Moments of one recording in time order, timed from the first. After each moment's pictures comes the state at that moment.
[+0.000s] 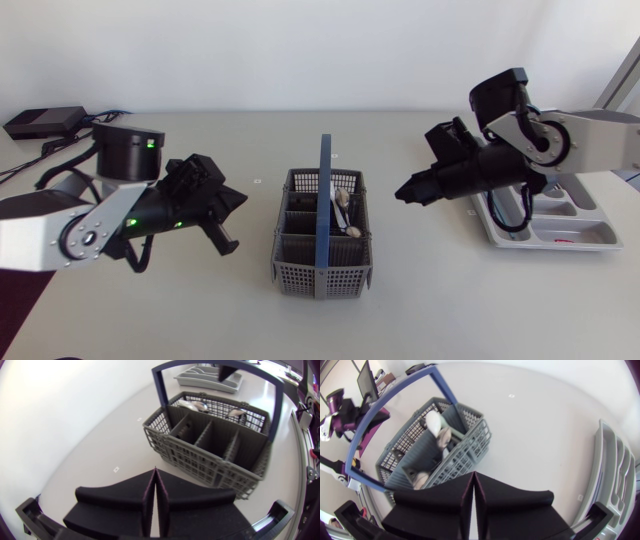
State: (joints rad) left arm -0.35 1.35 0.64 0.07 0.23 0.56; right arm 0.22 1.54 0.99 -0.40 -0.41 -0.16
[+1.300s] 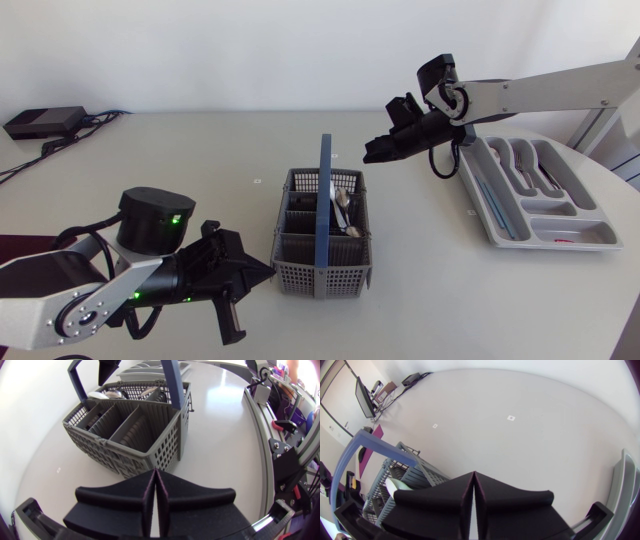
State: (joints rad) left arm -0.56 1.28 0.45 0.07 0.35 0.54; right arm 0.21 2.05 1.50 -0.41 -0.50 -0.12
